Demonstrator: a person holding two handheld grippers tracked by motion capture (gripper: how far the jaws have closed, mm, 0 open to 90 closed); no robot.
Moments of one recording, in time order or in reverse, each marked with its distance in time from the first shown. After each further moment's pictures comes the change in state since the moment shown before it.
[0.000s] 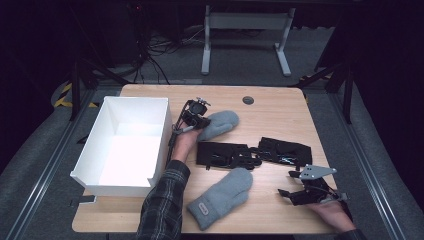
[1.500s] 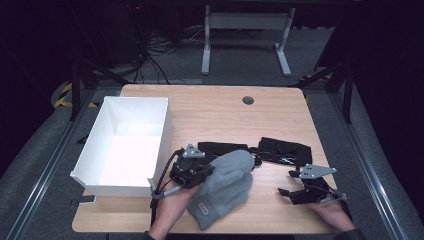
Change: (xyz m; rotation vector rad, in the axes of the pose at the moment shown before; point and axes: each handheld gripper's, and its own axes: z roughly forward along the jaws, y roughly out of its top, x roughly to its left) left arm -0.121 -0.116 -0.122 -0.088 -0.187 -0.034; right arm 0.000 0.001 0.000 0.001 -0.010 0.008
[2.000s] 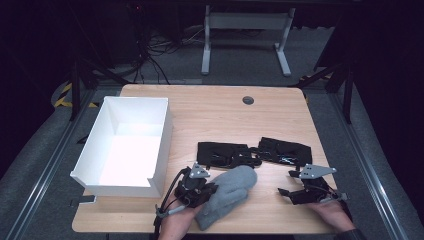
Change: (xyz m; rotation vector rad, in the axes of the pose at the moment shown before) left arm -0.019 -0.035 0.018 0.051 -0.024 0.019; right arm 0.000 0.001 0.000 0.003 -0.003 -0.002
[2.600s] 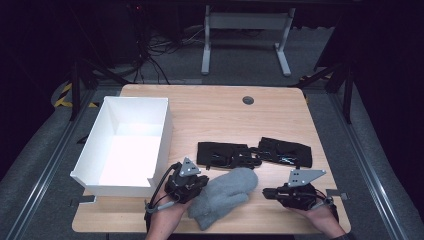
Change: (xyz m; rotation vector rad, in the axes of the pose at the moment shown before) left arm 0.018 0.003 -0.021 -0.047 0.088 0.063; right arm 0.056 0.043 -0.006 -0.071 0.301 -0.064
